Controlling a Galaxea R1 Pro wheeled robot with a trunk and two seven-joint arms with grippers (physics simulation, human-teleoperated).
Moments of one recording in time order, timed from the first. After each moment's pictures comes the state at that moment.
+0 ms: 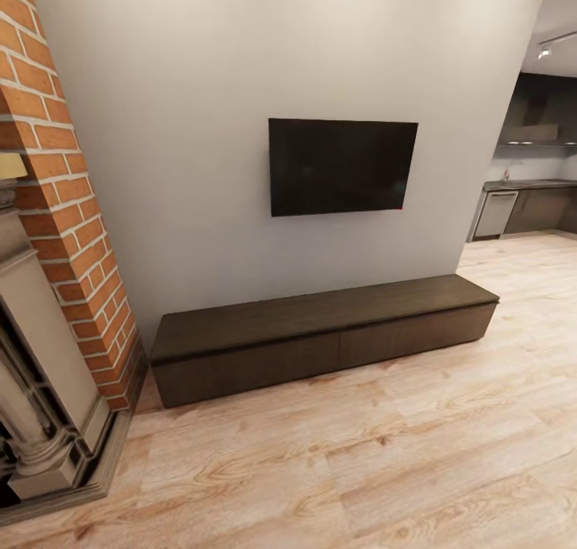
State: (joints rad) left arm -0.01 -0.06 0.00 -0.18 0.00 -0.13 -0.01; right arm -0.01 0.07 0.00 0.00 -0.08 -0.23 0.00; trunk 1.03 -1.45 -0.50
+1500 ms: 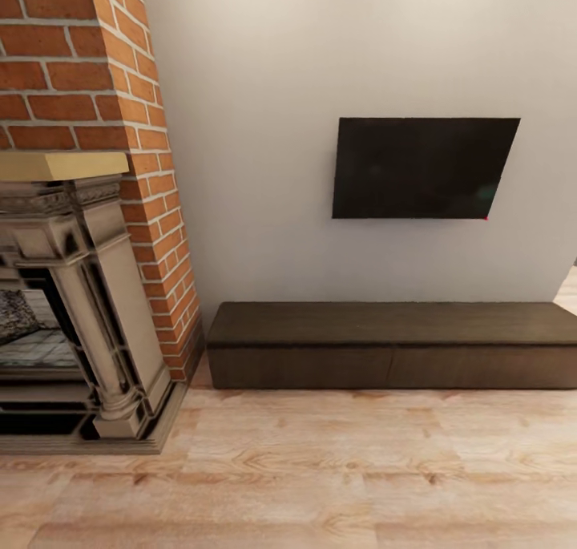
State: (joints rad) left arm -0.01 -0.05 0.02 -0.15 0.01 -0.21 -0.01; right arm -0.01 0.07 0.00 -0.01 -0.07 -0.28 0.00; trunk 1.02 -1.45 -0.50
